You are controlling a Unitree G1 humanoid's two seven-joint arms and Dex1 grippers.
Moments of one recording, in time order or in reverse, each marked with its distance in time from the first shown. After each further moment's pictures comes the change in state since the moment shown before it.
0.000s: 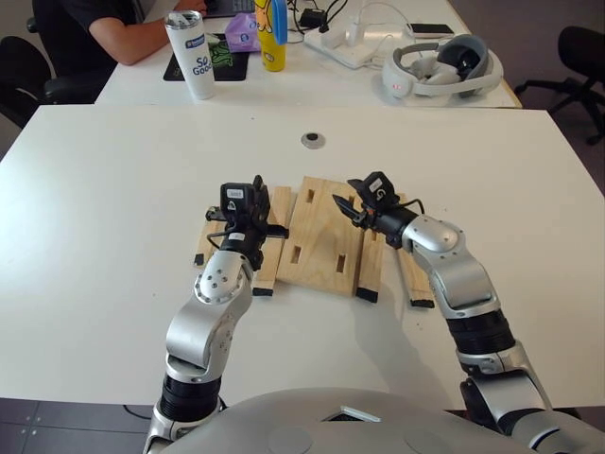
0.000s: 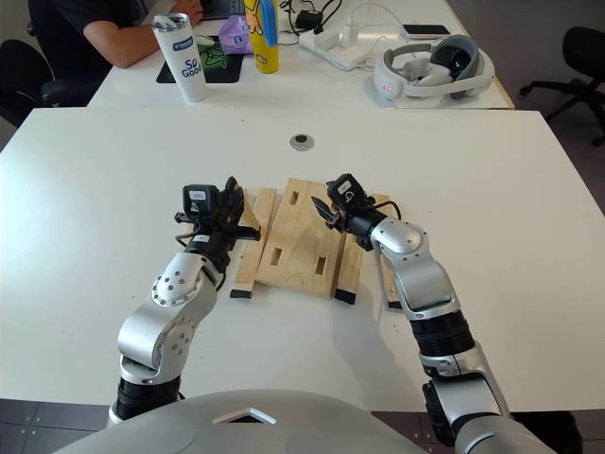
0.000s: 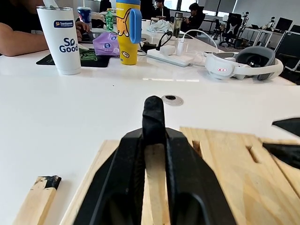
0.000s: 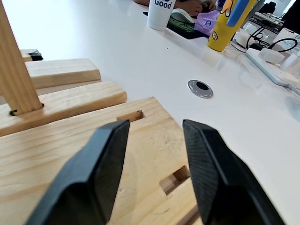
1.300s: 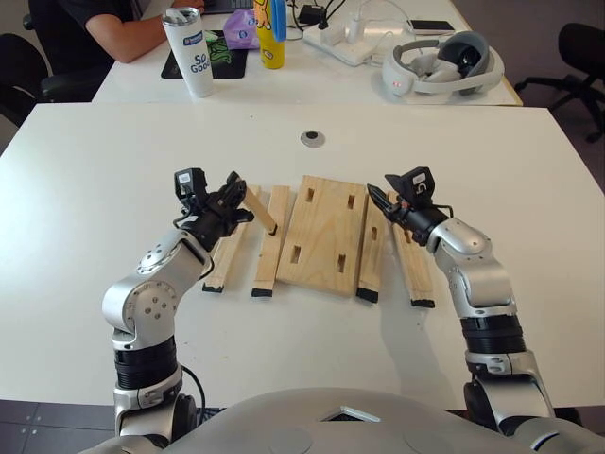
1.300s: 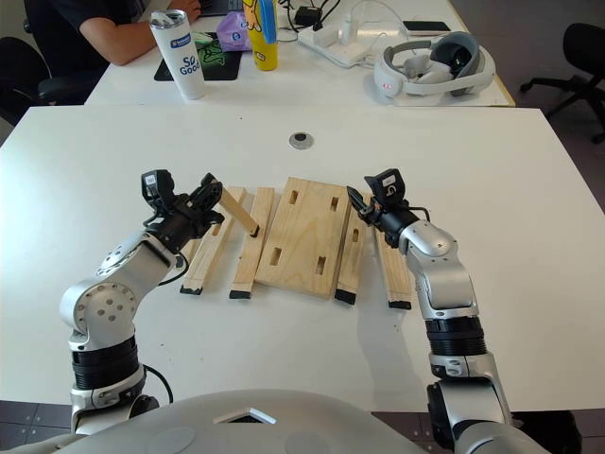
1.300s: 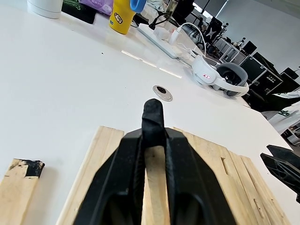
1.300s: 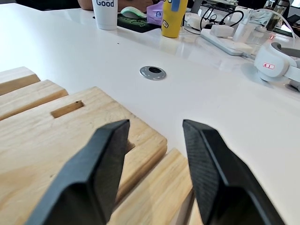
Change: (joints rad) left arm -0.116 0.100 0.395 0.094 -0.572 0.156 -0.062; right arm 0.039 0.000 -0.175 0.121 0.112 -0.087 -0.055
